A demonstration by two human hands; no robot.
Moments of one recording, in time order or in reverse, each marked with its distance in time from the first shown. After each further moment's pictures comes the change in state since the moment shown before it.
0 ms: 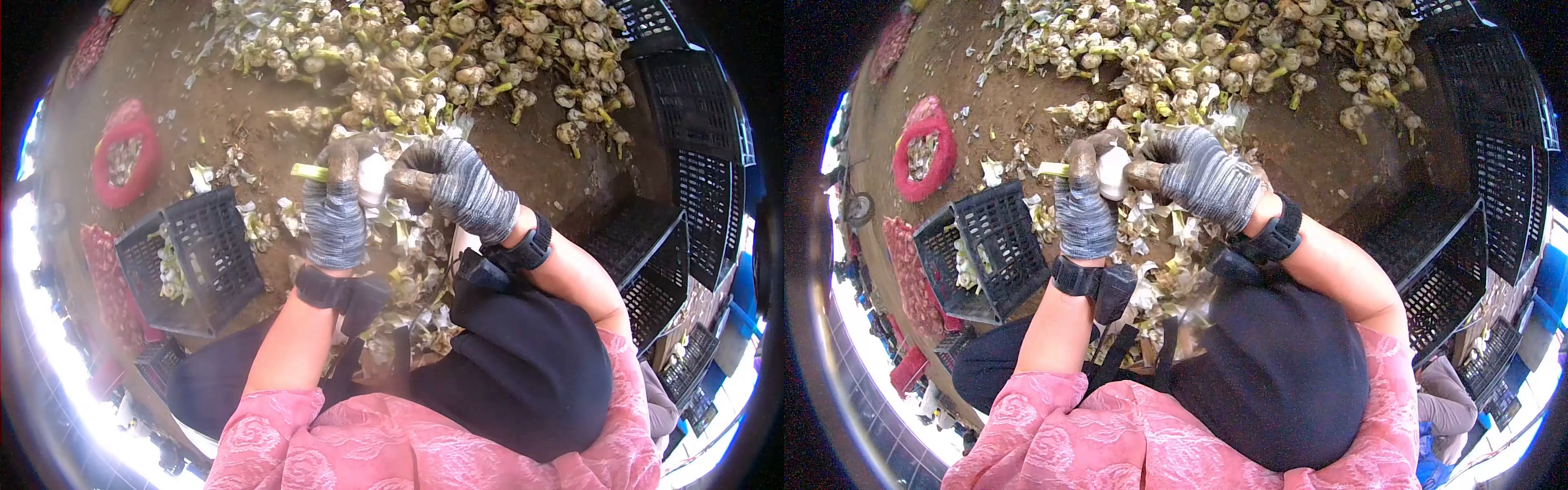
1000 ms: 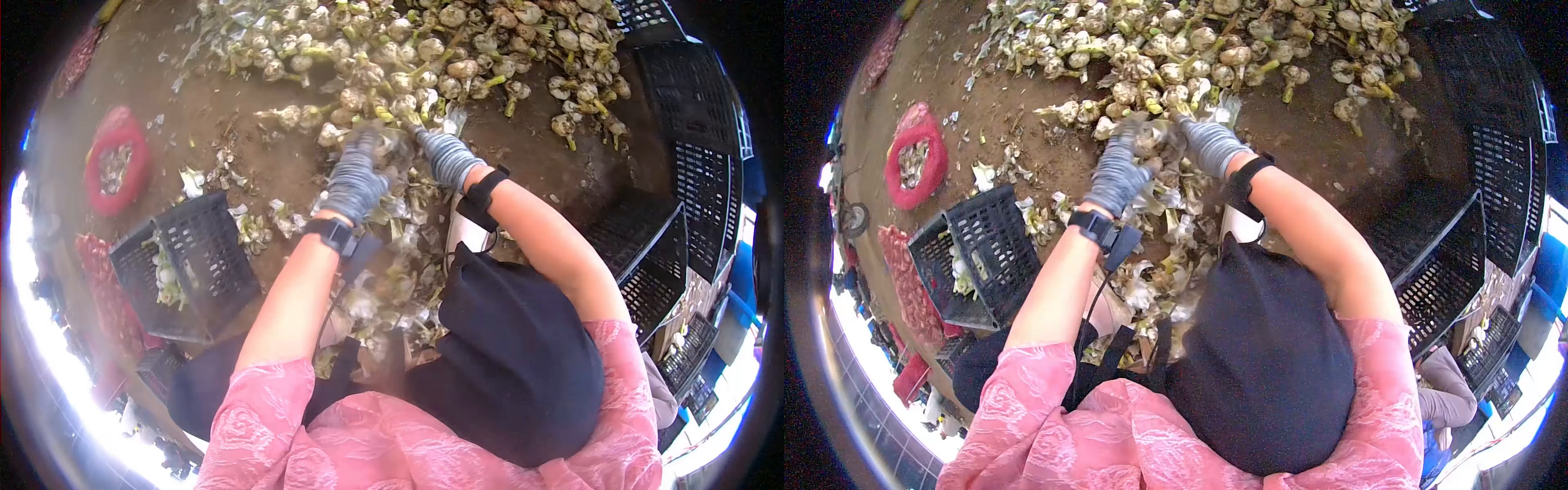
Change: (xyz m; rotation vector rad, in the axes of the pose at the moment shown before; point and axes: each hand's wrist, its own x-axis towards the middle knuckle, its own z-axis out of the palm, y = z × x) left_hand 0.062 -0.108 -0.022 1.114 -0.254 0.311; right_hand 0.071 0.100 -0.047 -0.983 0.035 0.079
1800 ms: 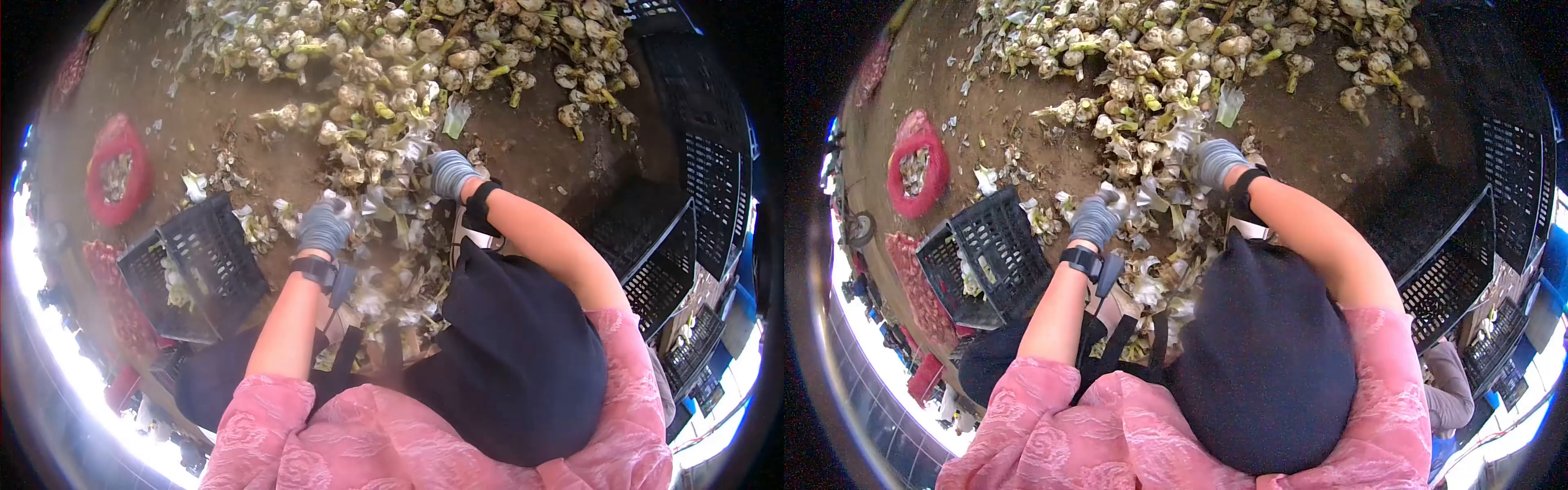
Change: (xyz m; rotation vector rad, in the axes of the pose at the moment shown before) left_hand -0.051 -0.041 -0.031 0.293 -0.595 -0.641; right_hand 0.005 0.023 0.040 -0.239 -0.272 0.073
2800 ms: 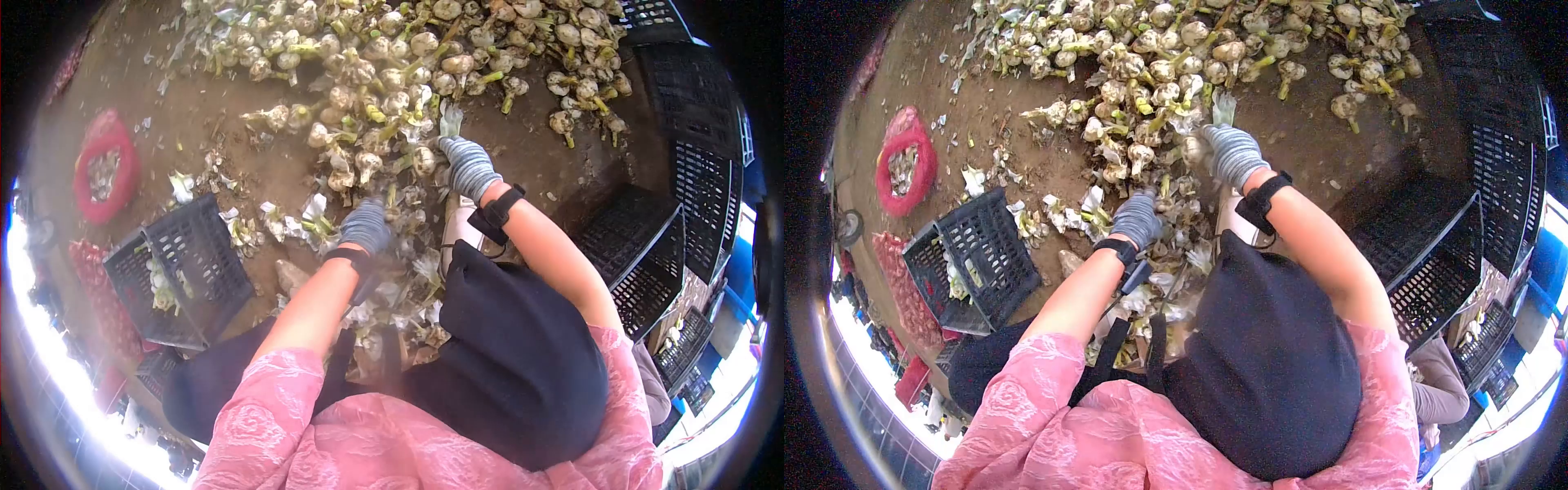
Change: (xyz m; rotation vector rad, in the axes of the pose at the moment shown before) left_hand 0.012 0.053 0.062 0.187 0.053 0.355; right_hand -0.024 0.035 -0.004 0.122 0.466 -0.005
